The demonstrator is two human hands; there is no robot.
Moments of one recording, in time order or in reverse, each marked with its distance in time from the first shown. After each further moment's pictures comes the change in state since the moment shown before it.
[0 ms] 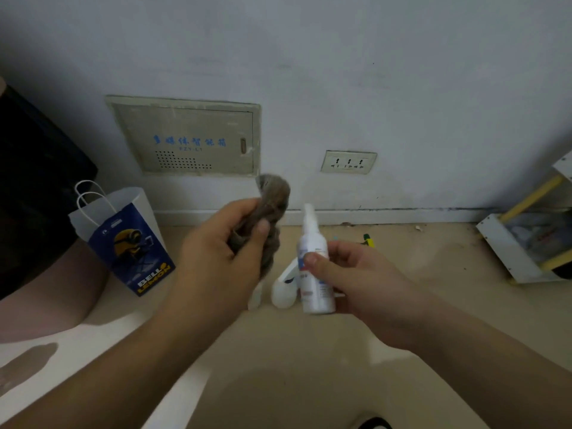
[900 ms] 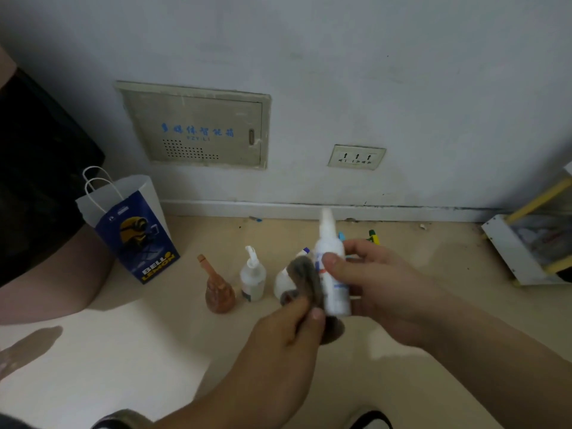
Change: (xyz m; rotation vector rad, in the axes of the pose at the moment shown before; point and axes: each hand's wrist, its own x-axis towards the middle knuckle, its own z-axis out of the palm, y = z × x) left_hand -0.069 -0.030 0.053 -0.184 -0.325 -0.318; right_hand -0.003 0.005 -0.004 0.026 0.063 0.092
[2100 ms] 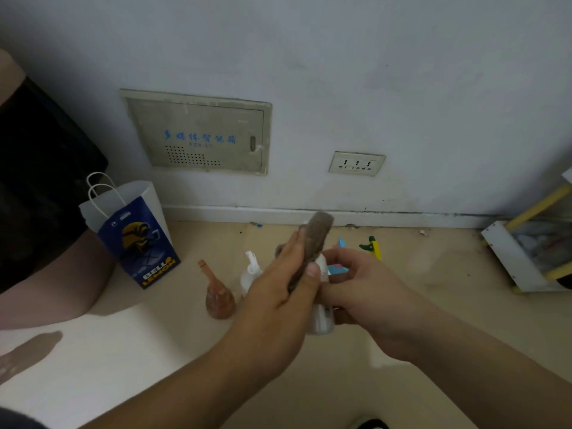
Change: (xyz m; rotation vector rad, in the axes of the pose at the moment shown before) left_hand 0.021 0.036 -0.016 0.009 0.097 0.249; right_hand -0.006 -0.002 0.016 -0.108 -0.084 -0.094
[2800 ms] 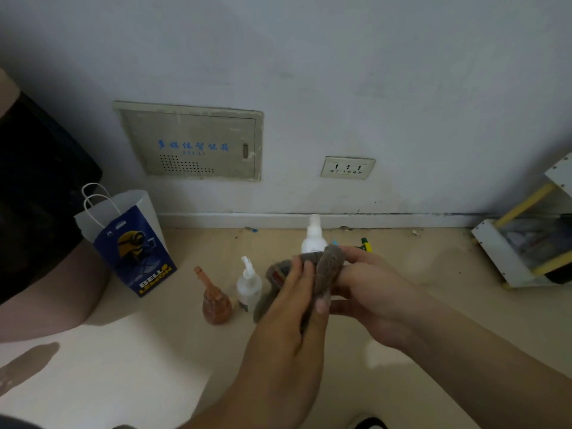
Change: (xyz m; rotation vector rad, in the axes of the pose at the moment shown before) left_hand -0.028 -0.004 0.026 0.137 0.103 0.029; right_hand 0.008 -0.004 -0.008 0.224 0.133 0.107
